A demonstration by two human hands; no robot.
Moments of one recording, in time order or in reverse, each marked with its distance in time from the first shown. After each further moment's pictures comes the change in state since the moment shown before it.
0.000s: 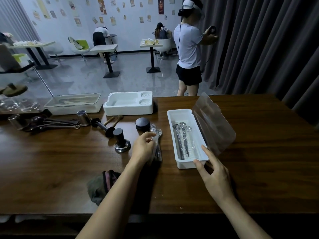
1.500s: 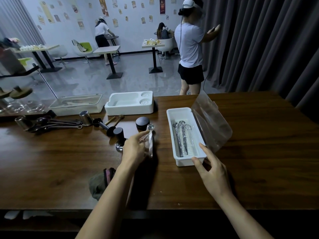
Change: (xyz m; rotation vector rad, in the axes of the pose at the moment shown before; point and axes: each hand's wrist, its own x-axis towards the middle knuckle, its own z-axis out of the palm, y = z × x) left_hand -0.025 0.008 -0.027 0.042 0.081 0.041; right_hand -0.001 0.004 -0.001 0.004 -0.004 -0.024
